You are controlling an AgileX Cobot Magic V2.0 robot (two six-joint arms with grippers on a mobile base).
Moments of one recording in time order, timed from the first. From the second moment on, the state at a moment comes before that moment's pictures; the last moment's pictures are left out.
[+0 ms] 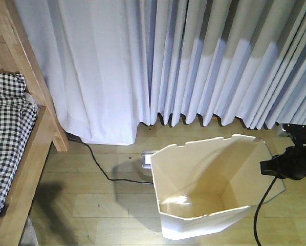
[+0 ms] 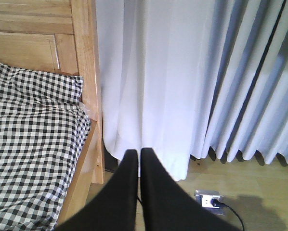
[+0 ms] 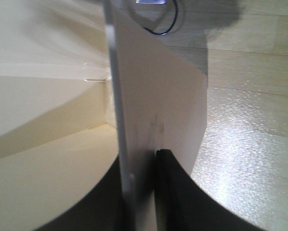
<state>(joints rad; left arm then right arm) 0.14 -0.01 0.03 0.04 0.35 -0.10 -0.39 2.00 -0.68 1.27 0.50 -1.69</state>
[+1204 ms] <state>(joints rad) 0.14 -0.01 0.03 0.04 0.35 -0.10 -0.36 2.81 -1.33 1.34 0.47 -1.64</state>
